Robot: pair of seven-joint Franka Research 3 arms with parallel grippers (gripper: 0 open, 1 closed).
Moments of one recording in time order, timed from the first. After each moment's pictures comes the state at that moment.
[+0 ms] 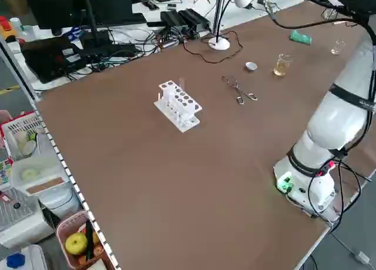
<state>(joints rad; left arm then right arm) 0.03 0.09 -0.08 -1.40 0.01 1.51 -0.06 -0.03 -0.01 -0.02 -1.54 -0.01 1.51 -0.06</state>
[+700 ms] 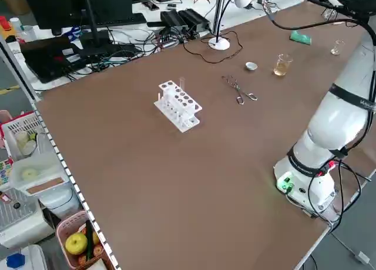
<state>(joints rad) 0.07 0.09 -0.06 -1.39 0.00 1.51 0.16 -0.03 -0.01 -0.02 -1.54 -0.01 1.52 -0.12</state>
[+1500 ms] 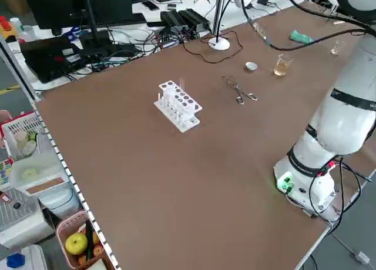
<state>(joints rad) 0.43 0.11 -0.04 -1.40 -0.33 1.55 1.04 -0.23 0.01 -0.04 -1.65 0.20 1.66 -0.76</state>
